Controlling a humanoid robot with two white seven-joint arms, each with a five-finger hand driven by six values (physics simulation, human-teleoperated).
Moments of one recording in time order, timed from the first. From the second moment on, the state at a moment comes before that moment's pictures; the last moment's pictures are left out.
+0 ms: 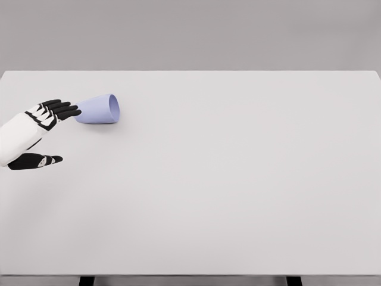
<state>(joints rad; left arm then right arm) 0.07 0.91 -0.09 -1.69 -0.36 -0.61 0.02 0.01 0.00 -0.10 0.05 -0.06 -0.08 0.10</state>
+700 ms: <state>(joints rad) -0.07 0.95 -0.05 -1.70 -0.26 -0.60 -0.18 0.01 0.00 -0.10 0.05 -0.06 -0.07 0.09</state>
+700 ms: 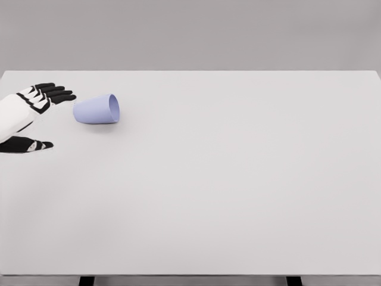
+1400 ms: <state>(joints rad) -0.51 0.65 -0.34 -1.53 -0.20 0.30 -0.61 0.01 0.00 -0.10 0.05 -0.06 -0.07 0.09</state>
